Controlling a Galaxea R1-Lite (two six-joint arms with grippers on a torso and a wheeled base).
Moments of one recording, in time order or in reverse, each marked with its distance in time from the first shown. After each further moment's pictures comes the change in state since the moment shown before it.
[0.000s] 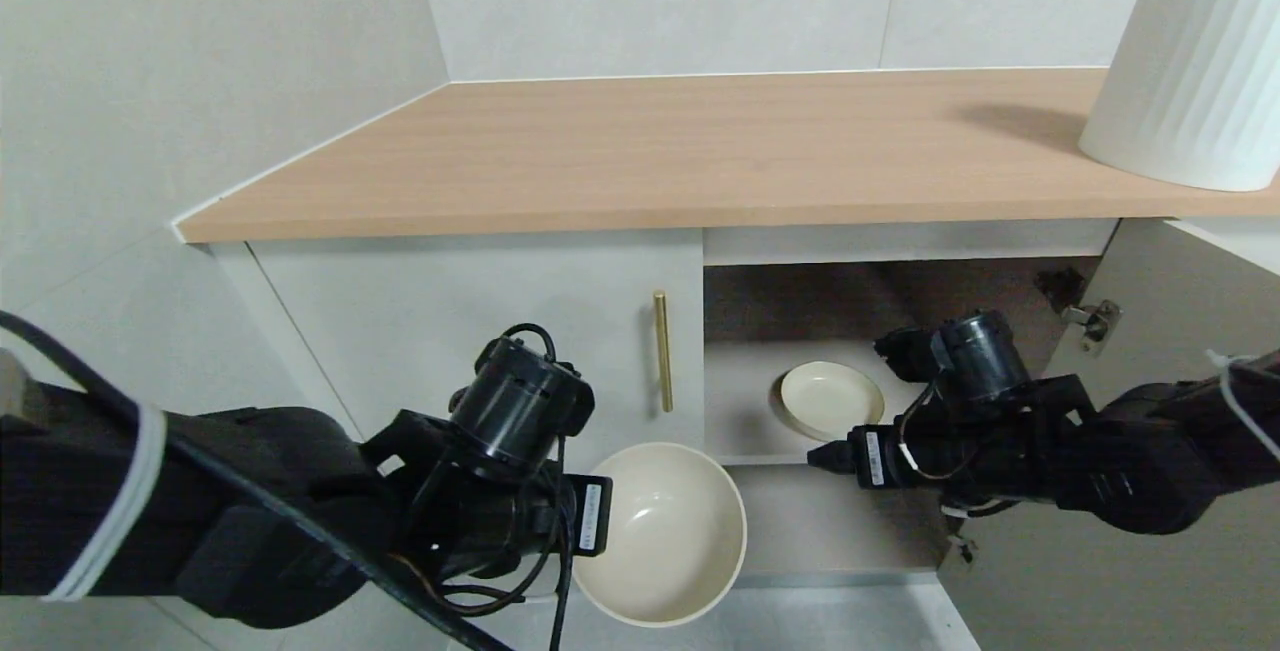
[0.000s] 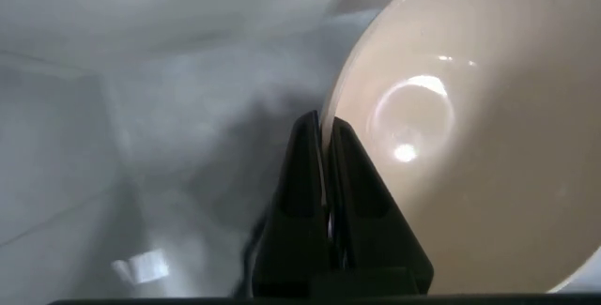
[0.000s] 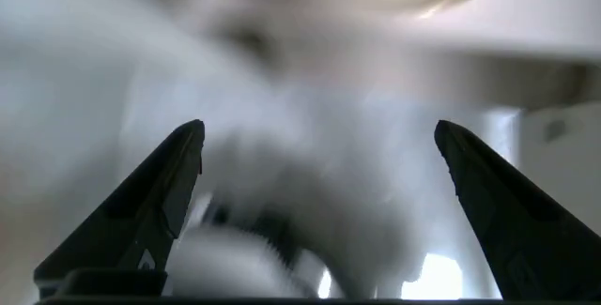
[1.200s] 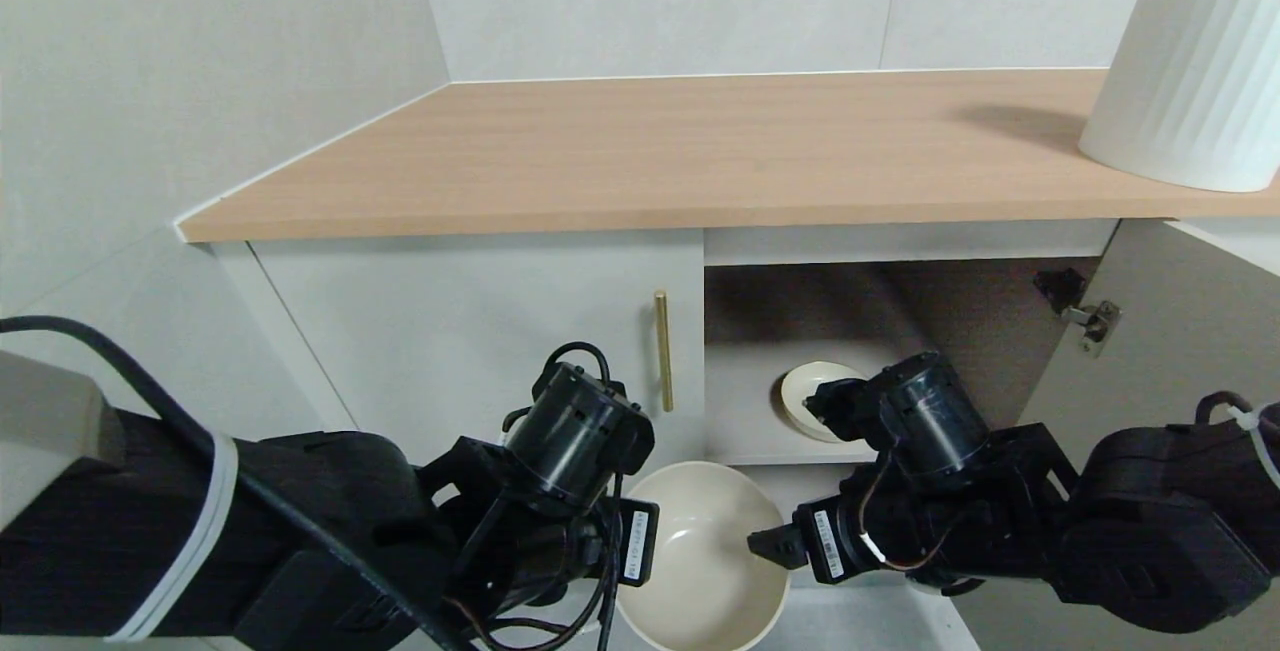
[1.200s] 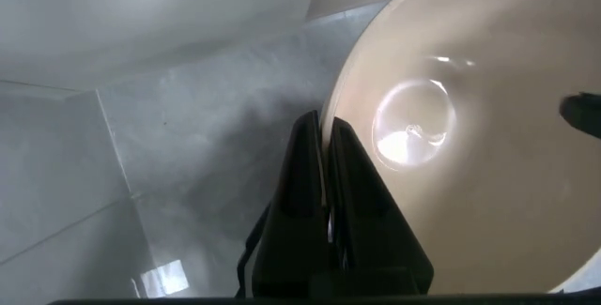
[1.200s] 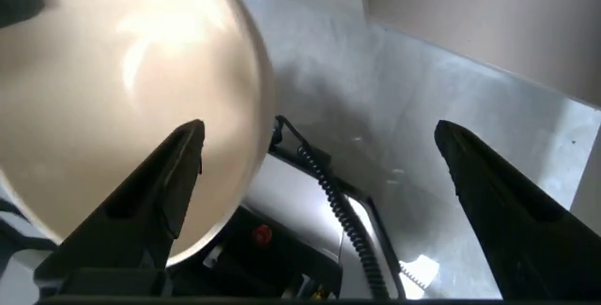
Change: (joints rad) left arm -0.096 0.040 -0.019 -0.021 0.031 -0.003; right arm 0.223 -0.034 0.030 0.047 0.005 0.001
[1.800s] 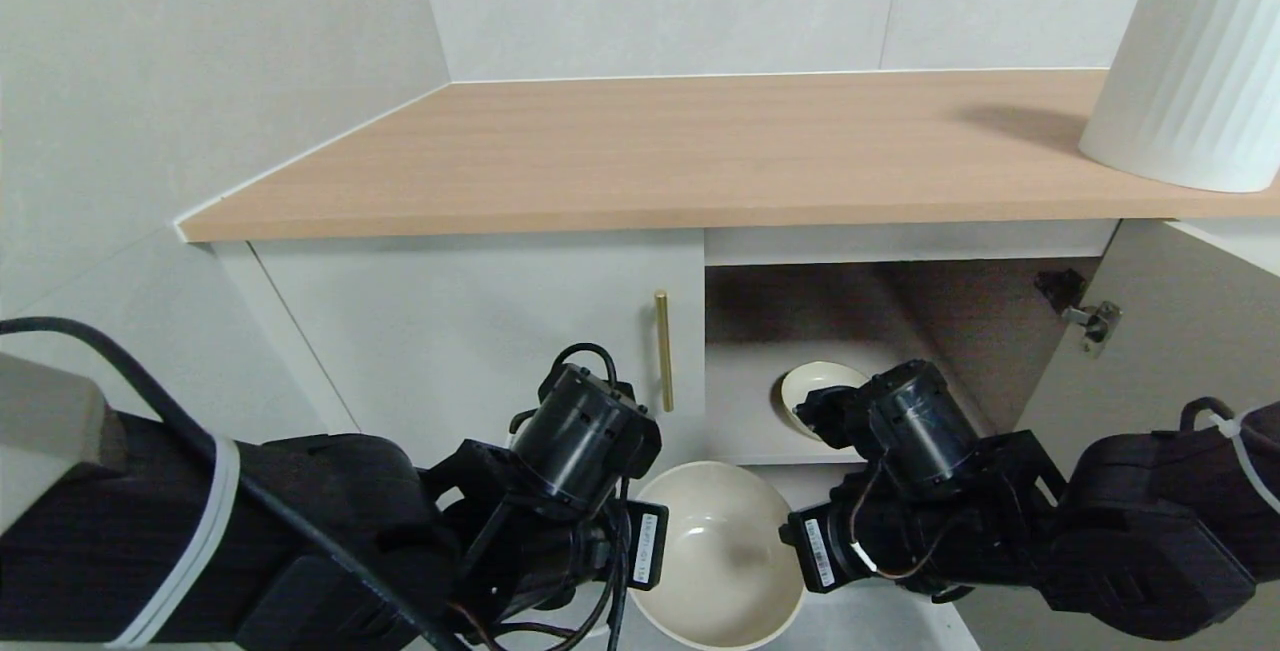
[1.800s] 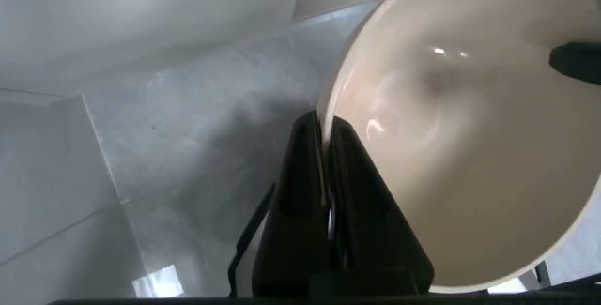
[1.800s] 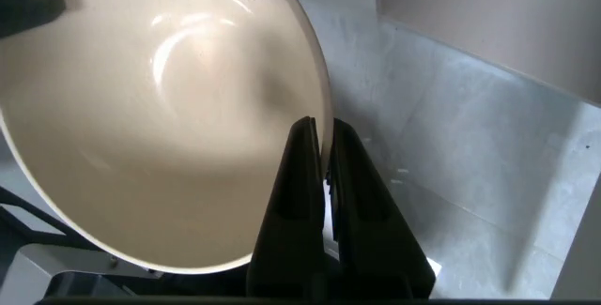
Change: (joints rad) left arm 0.002 0.001 -0.002 -0.004 -0.003 -0.002; right arm -0.001 0.014 0.002 -0.005 0.003 0.000
